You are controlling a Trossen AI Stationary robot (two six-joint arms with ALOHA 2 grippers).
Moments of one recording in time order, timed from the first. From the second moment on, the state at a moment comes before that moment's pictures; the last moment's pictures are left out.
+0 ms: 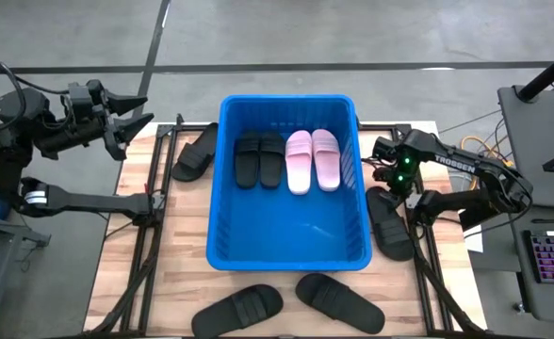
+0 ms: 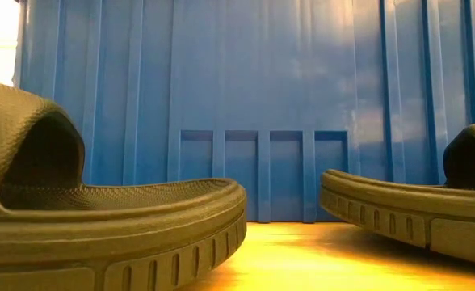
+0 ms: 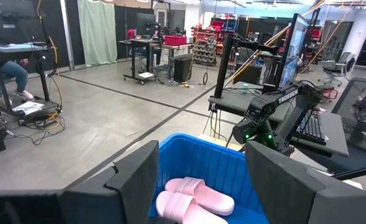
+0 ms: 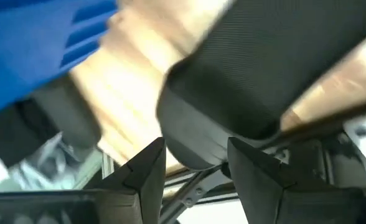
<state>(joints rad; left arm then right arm) 0.26 0.86 1.68 -0.93 -0.22 -0.10 -0.65 1.15 0.81 -1.50 -0.51 0.02</state>
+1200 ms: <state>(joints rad) 0.26 0.87 1.68 -0.92 -0.22 -0.10 -0.21 0.95 1.24 -1.52 -0.18 0.19</state>
